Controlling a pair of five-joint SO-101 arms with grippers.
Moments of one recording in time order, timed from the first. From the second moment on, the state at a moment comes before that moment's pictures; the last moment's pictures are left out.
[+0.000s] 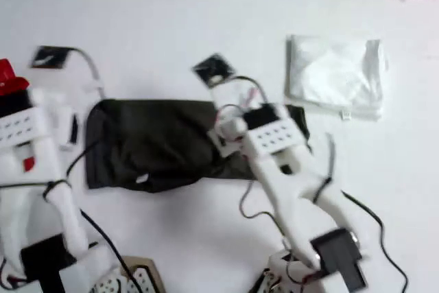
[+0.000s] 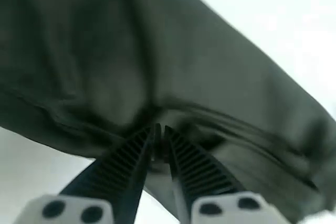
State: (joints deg) left arm -32.9 -16.6 21.3 81.6 -21.1; right arm -30.0 -8.5 28.0 58.5 14.9
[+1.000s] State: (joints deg) left arm -32.4 -17.4 29.8 73.8 -14.0; right arm -37.1 -9.0 17.9 69.0 17.5
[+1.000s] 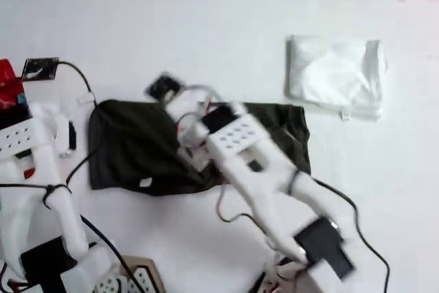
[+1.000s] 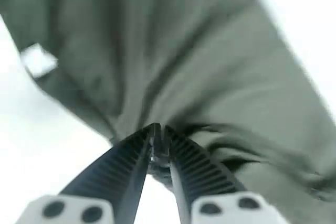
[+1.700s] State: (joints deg) left arm -23.9 20.1 10.4 73.5 -5.2; right arm 0.8 -36.6 12.1 93.1 29.9
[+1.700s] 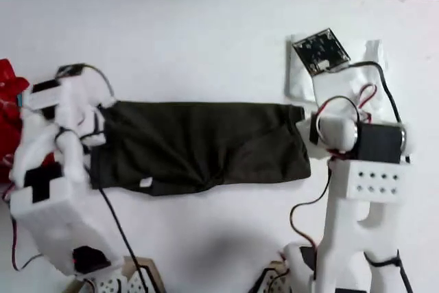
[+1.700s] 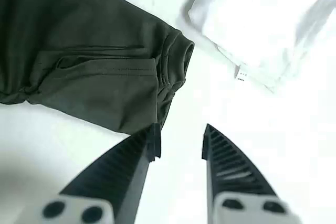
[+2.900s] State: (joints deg) left arm -34.4 40.1 -25.6 98.6 -17.1; right arm 22.3 -53.8 58.3 66.2 34.1
